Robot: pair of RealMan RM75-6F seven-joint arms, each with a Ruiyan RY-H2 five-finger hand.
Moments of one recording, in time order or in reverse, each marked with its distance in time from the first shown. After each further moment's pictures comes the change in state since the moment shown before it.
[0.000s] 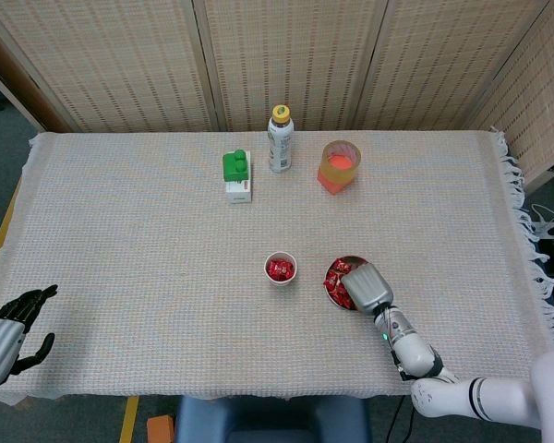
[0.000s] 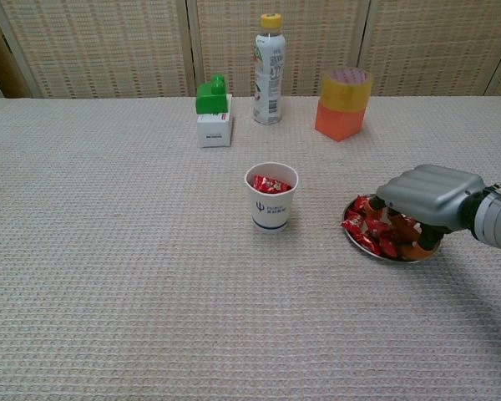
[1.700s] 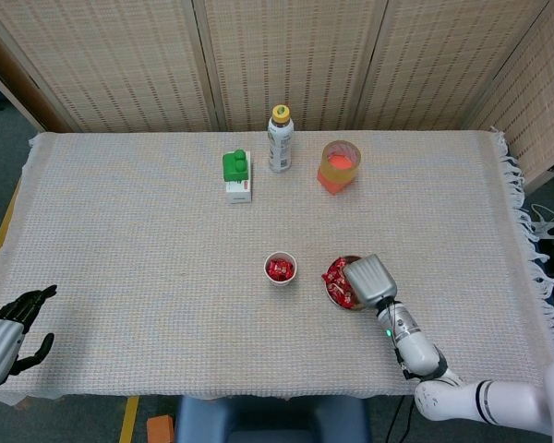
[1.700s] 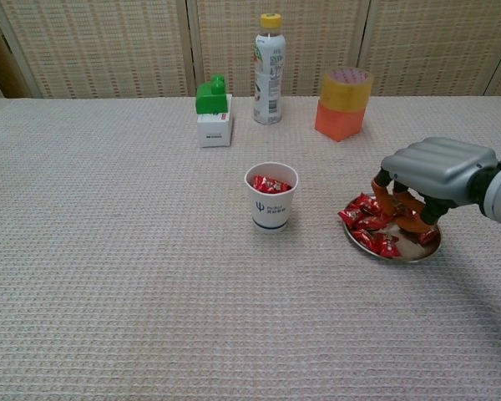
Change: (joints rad) left arm 0.001 -0.001 0.001 0.003 0.002 0.005 -0.002; right arm -0.037 0.031 0.056 -0.045 -0.089 0.084 0.041
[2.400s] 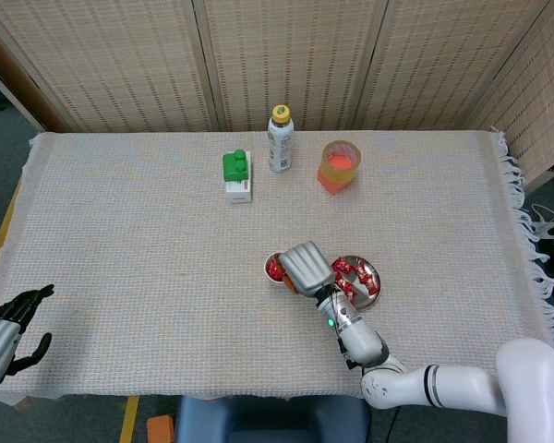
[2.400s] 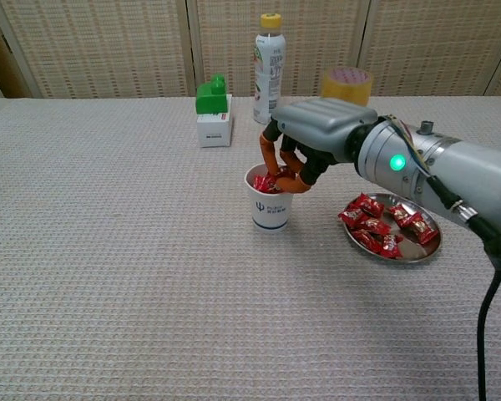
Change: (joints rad) left arm 0.003 0.007 0.000 0.009 0.004 0.011 -0.031; right arm 0.146 -0.180 0.193 0.007 0.009 -0.018 0.068
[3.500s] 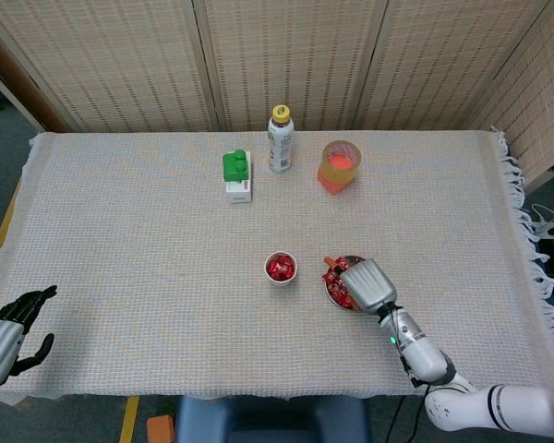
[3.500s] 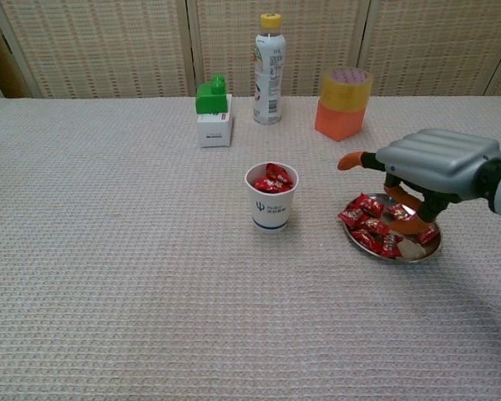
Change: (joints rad) left arm 0.000 -0.008 0.000 -0.008 -0.002 -0.008 0.036; right arm -0.154 0.242 -0.242 -0.072 -0.126 0.041 0.029
